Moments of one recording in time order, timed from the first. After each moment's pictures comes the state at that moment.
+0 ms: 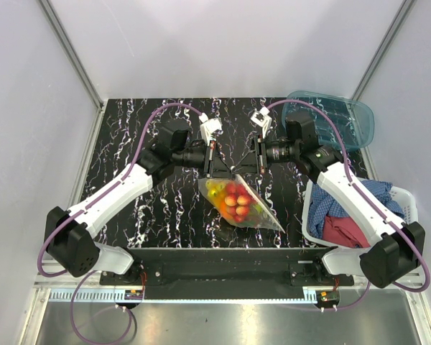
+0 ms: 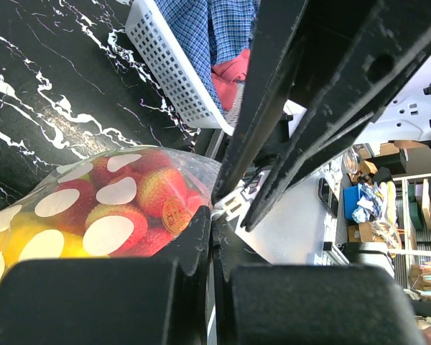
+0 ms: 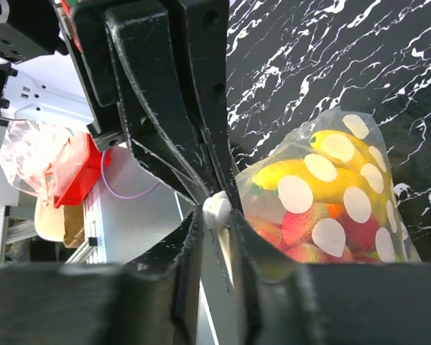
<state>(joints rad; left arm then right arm) -0.61 1.37 1.16 -0.25 0.83 -0.53 0.46 1.30 1.19 -0.38 -0.93 0.37</state>
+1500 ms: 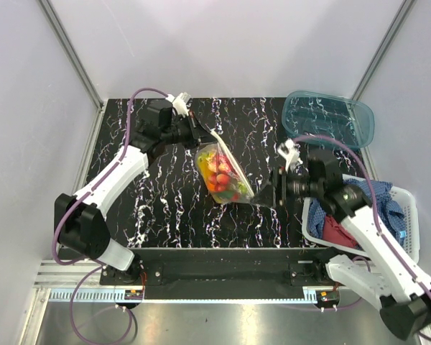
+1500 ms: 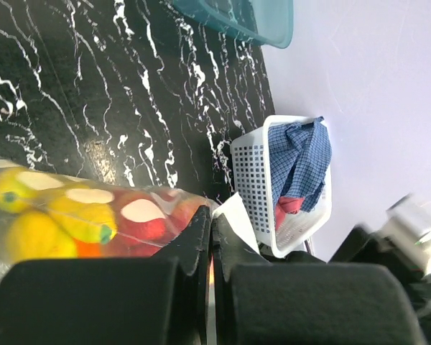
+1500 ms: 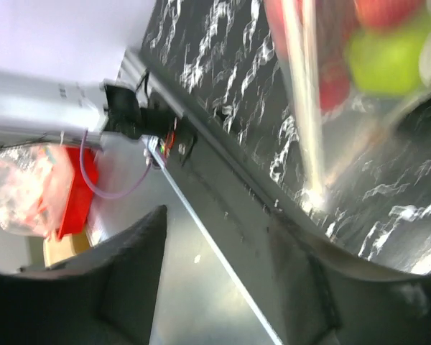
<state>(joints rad) -0.41 1.50 1.29 -0.26 0.56 -0.76 0.44 0.83 0.83 -0.57 -0.74 0.51</state>
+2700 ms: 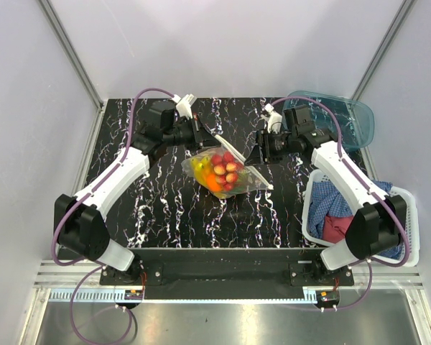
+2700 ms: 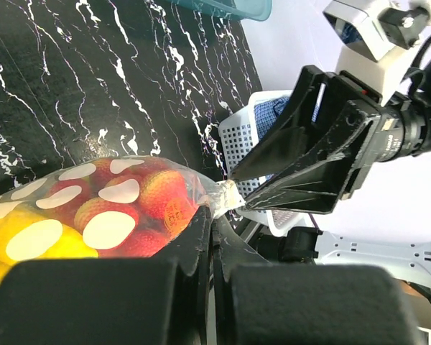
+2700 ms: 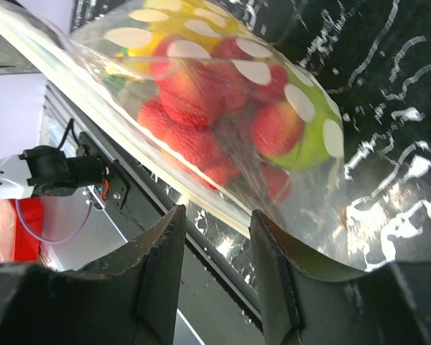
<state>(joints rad) -0.42 1.49 1.28 -0.23 0.63 -0.70 0.34 1.50 1.34 -0.69 -0.65 0.26</state>
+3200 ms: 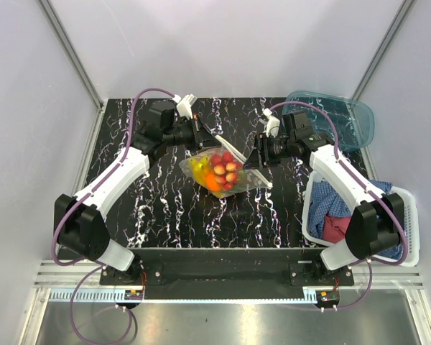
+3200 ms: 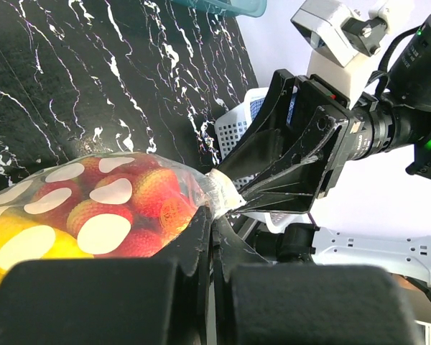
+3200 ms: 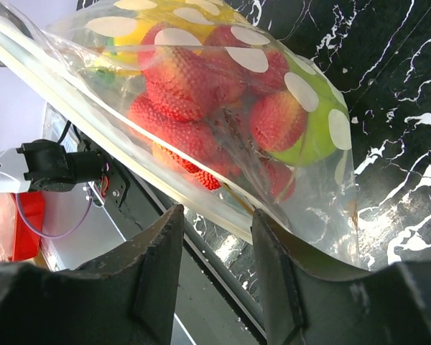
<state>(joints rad) -0.42 1.49 1.28 -0.23 0.65 -0.70 0.34 1.51 1.26 -0.59 -0.70 0.25</state>
